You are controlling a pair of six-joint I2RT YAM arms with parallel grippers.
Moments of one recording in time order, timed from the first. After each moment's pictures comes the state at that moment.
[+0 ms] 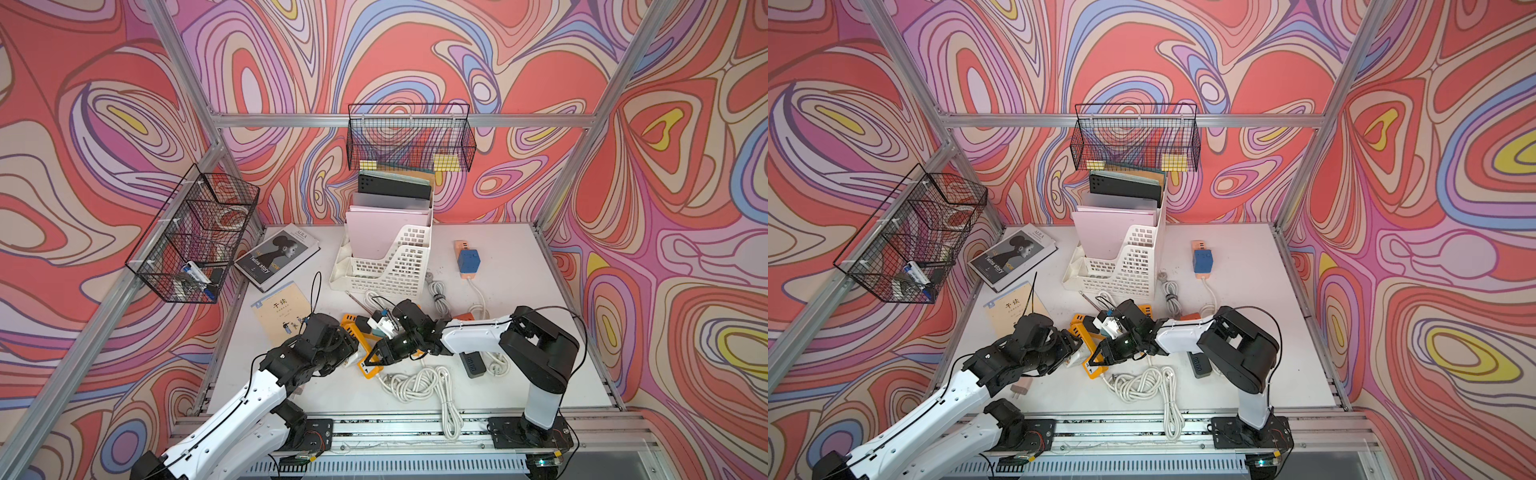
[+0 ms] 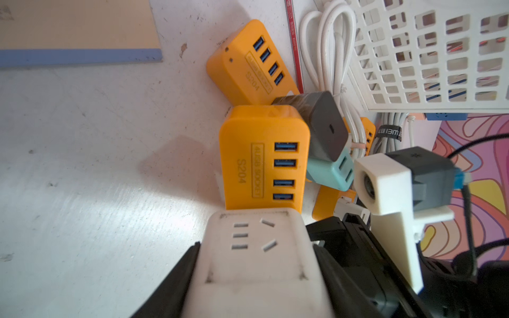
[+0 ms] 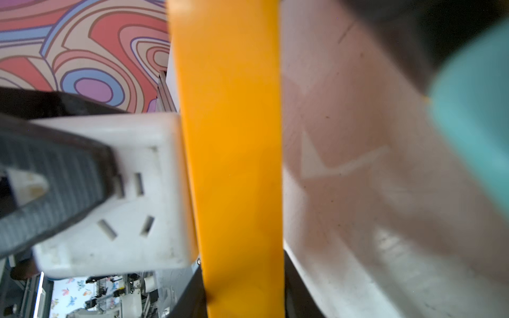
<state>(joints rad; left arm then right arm) -0.55 0.78 0.53 -0.65 0.07 -1.18 0.91 1.85 0.94 0.13 -0.72 0.66</state>
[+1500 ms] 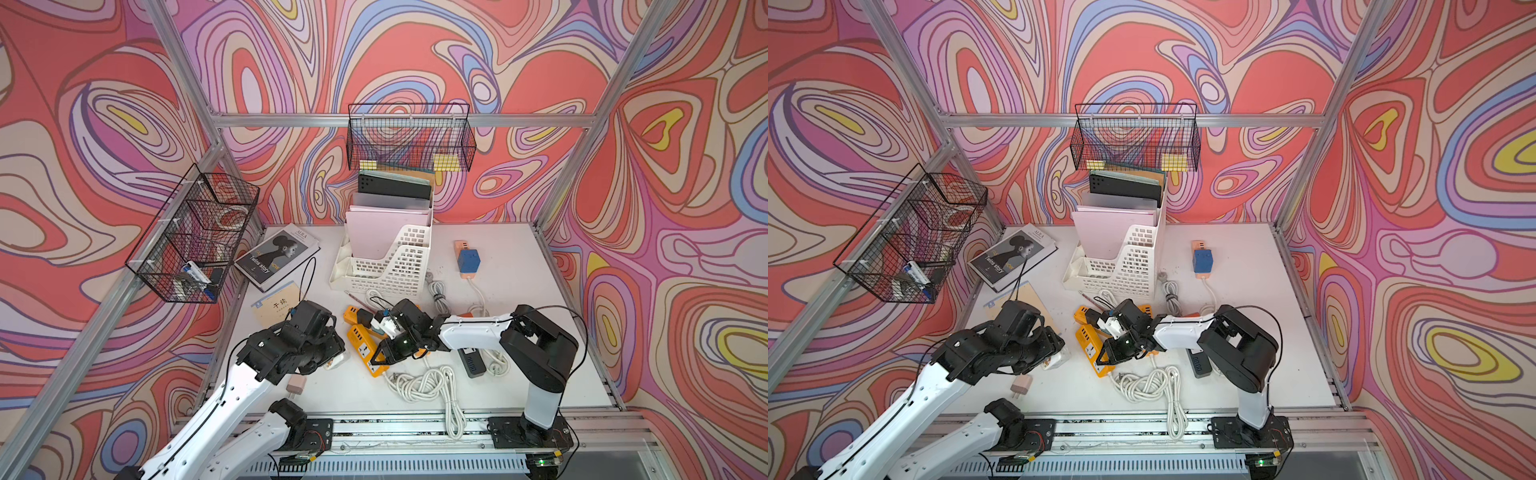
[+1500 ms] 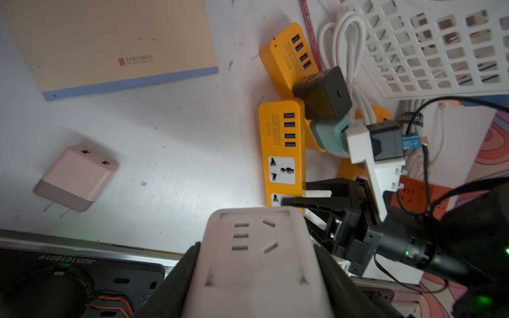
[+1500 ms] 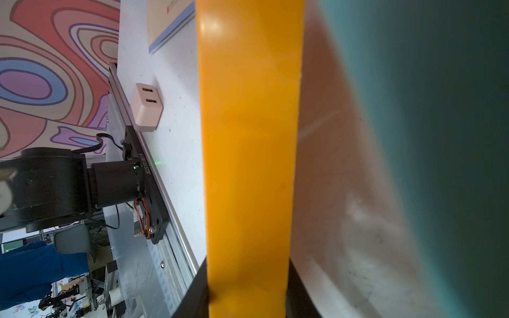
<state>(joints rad) -0.52 0.87 0.89 -1.15 -0.02 -1.06 0.91 1.86 1.00 -0.08 -0.60 0.54</state>
